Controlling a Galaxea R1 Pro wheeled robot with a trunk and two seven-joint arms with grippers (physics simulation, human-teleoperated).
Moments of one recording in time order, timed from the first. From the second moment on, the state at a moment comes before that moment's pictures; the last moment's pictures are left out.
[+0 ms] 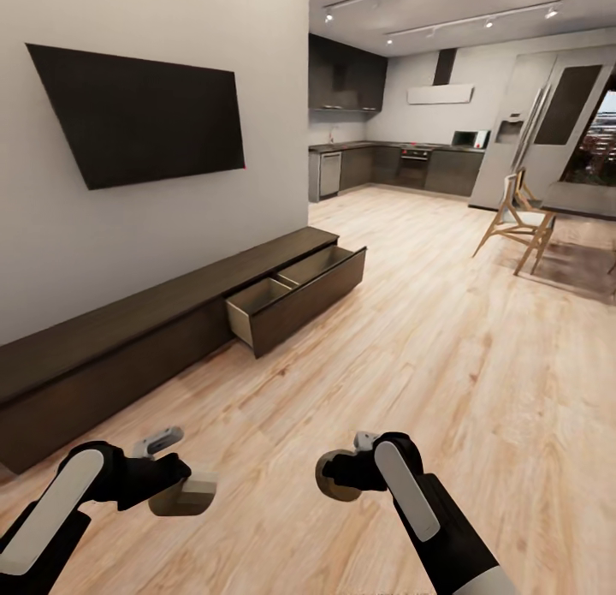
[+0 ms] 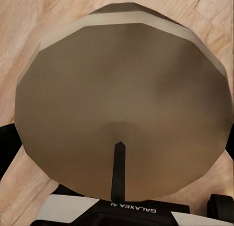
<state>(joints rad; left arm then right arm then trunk) -0.31 0.32 -0.12 -1.56 1.48 0.99 0.99 -0.45 0.08 0.30 -1.24 -0.86 1.03 -0.62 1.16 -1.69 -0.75</state>
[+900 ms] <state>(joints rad) -0.31 0.31 -0.12 -1.56 1.48 0.99 0.99 -0.45 0.08 0.18 -1.25 -0.87 1.03 -0.61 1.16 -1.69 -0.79</state>
